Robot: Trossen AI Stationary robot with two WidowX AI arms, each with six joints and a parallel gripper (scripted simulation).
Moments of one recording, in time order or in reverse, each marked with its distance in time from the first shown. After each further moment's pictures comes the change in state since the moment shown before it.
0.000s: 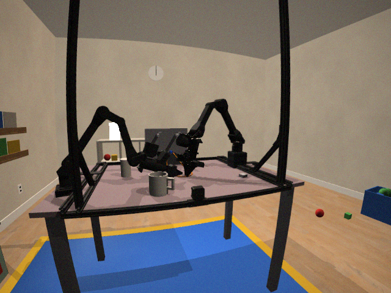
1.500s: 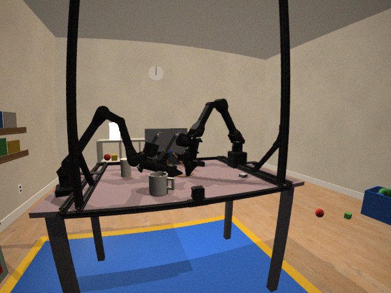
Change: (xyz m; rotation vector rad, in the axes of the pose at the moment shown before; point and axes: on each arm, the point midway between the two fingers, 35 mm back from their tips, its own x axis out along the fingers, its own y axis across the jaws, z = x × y) left arm 0.000 0.000 0.000 0.000 0.000 0.000; right arm -0.004 0.000 -0.005 0.000 0.036 0.001
